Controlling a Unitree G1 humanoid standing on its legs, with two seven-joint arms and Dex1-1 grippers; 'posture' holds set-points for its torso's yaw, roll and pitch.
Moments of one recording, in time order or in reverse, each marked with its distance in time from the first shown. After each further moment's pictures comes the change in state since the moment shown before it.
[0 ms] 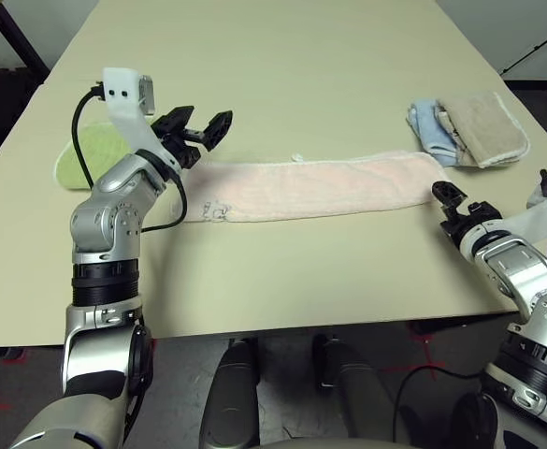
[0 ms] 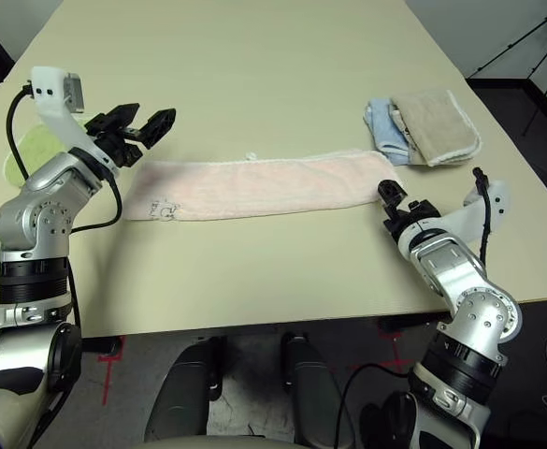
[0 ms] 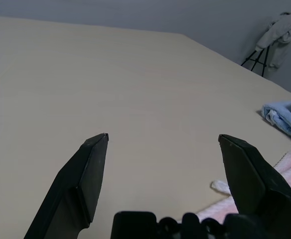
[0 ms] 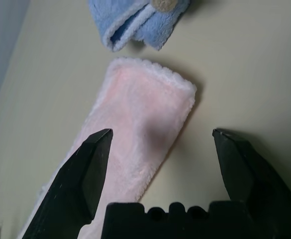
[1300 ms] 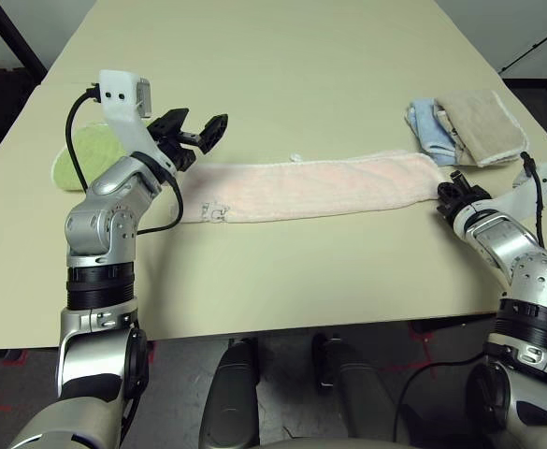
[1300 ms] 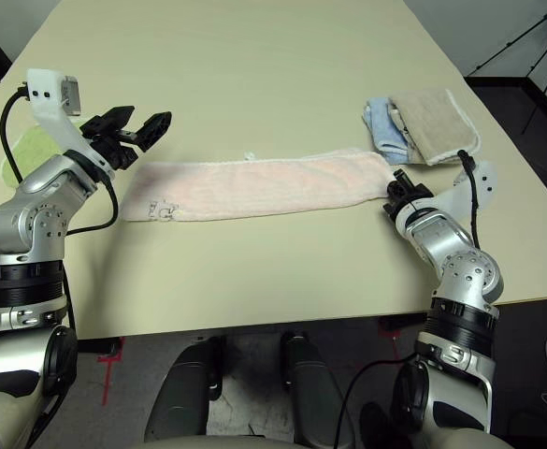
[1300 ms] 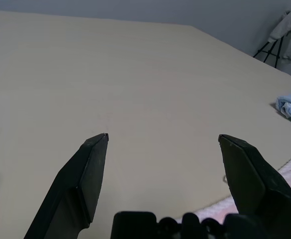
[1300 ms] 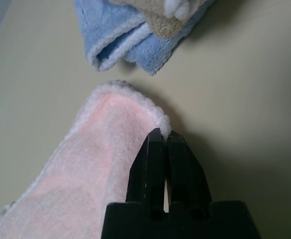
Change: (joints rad) left arm 0.023 0.015 0.003 -0.015 0.014 0.003 0.011; right arm -0.073 -0.130 0.104 0.218 -0.158 -0.088 0.195
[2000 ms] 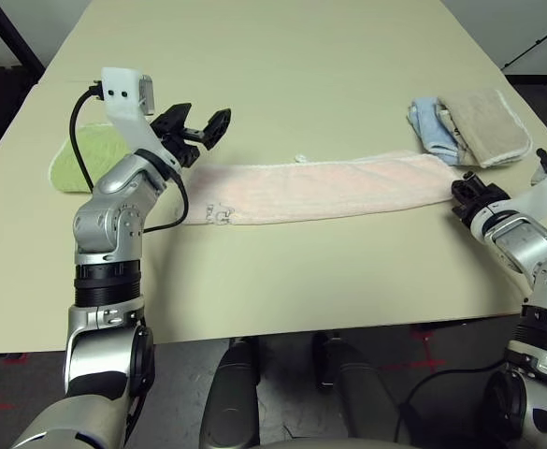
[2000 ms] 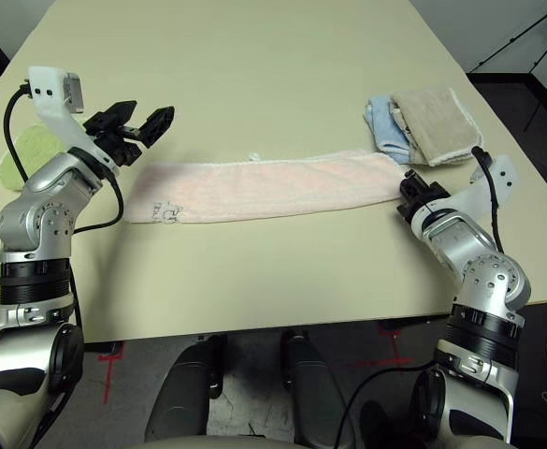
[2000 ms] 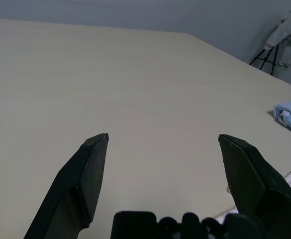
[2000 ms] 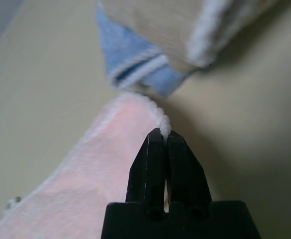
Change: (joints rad) left arm -0.015 -0.026 -0.001 0.017 0.014 -0.043 -0.002; right arm -0.009 -0.053 0.017 -0.090 0.008 0.027 0.042
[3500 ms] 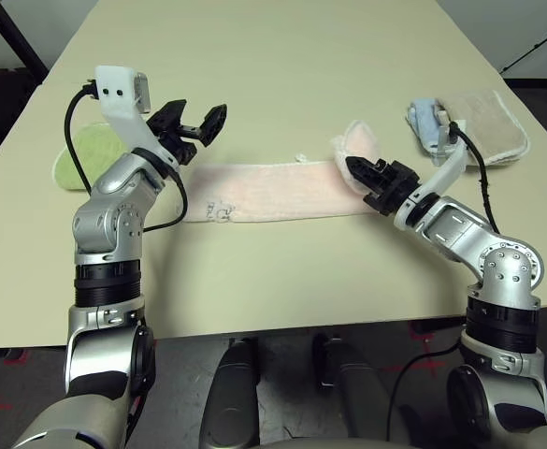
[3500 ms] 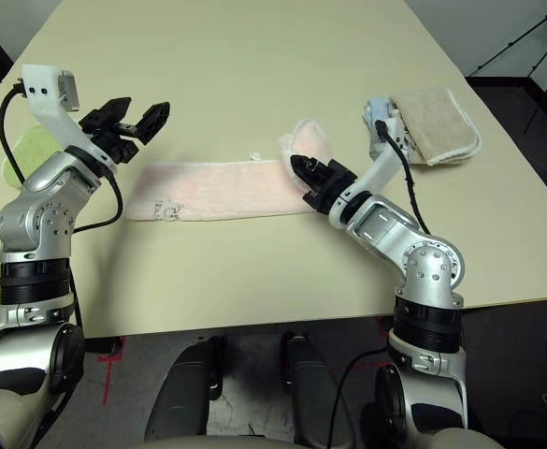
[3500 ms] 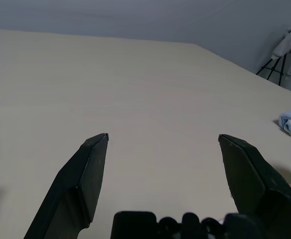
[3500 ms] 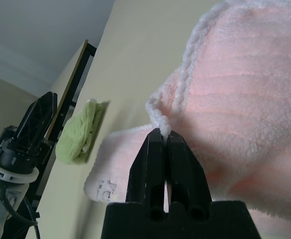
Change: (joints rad) left arm 0.000 -0.003 0.011 0.000 0.001 -0.022 0.027; right arm -0.027 0.153 0.271 -0.180 0.215 0.150 0.072
